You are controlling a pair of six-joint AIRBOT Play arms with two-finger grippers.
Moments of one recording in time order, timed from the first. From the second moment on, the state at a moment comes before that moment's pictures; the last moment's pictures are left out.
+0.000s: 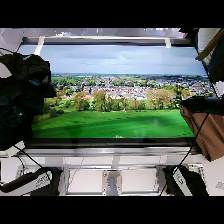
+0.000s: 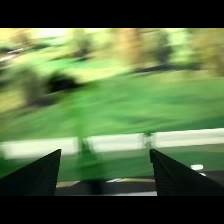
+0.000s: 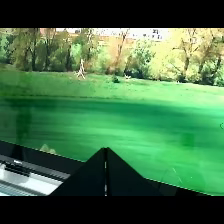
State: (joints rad) left arm 0.14 -1.23 1.34 1.47 -1.41 -1.41; right arm -0.33 -0.74 1.10 -1.03 1.46 1.21
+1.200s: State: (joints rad) left arm 1.10 -1.22 0.98 0.95 -0.98 -1.36; right arm -0.33 -0.74 1.10 -1.03 1.37 1.21
